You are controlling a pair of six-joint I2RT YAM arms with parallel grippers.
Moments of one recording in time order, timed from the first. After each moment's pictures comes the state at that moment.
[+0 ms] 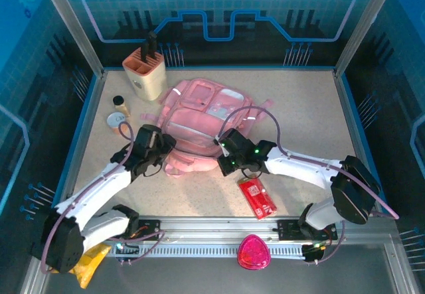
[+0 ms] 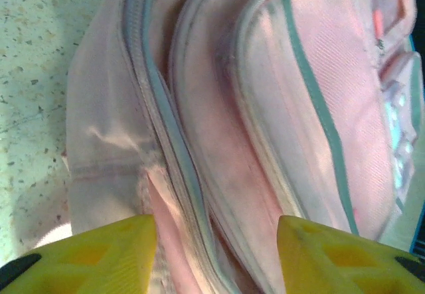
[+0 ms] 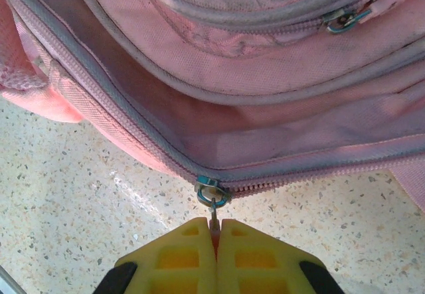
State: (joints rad) left arm -0.39 1.01 0.61 -0.39 -0.06 -1.26; right arm 0.90 1.46 0.95 -0.49 0.00 0.37
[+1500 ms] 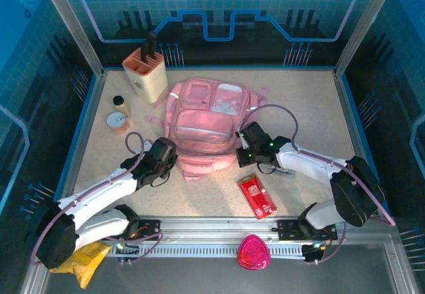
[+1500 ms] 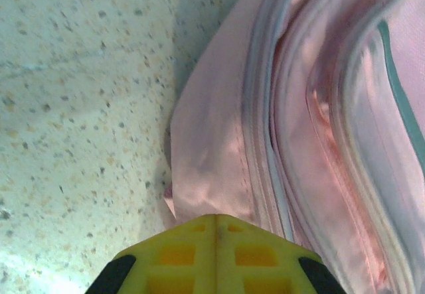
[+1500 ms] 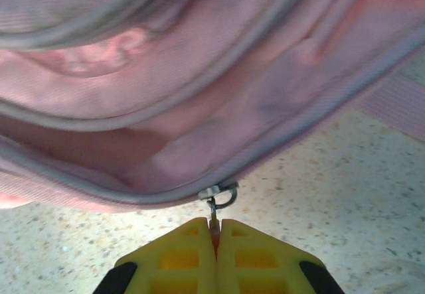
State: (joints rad) left arm -0.60 1.05 0.55 -0.43 -0.26 -1.50; right arm 0.68 1.43 0.83 -0.44 -0.02 0.34
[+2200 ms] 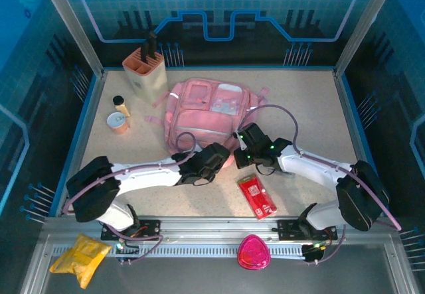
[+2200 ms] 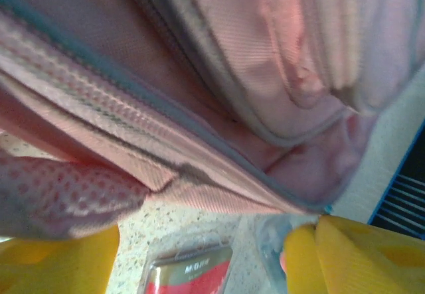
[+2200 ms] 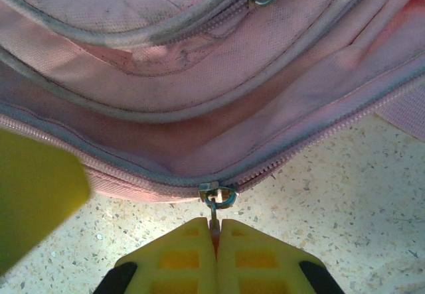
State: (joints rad) left arm -0.97 1.54 0.85 -0.21 -0.26 -1.85; right arm 0.71 1.38 0.83 -0.44 -0.02 0.34
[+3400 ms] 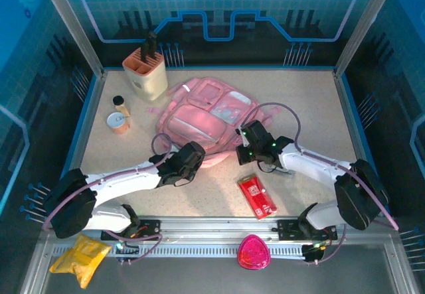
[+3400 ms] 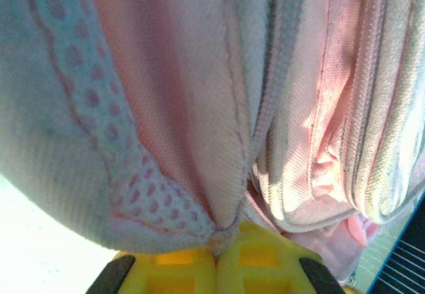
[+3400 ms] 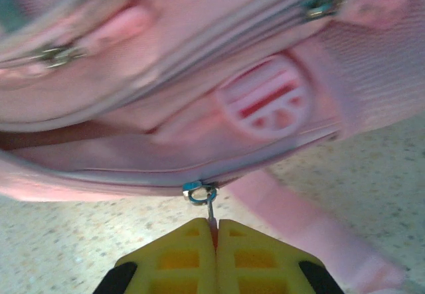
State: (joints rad) left arm -0.83 1.31 0.68 -0.33 -0.30 -1.82; right arm 0.64 1.41 0.83 -0.41 0.00 0.32
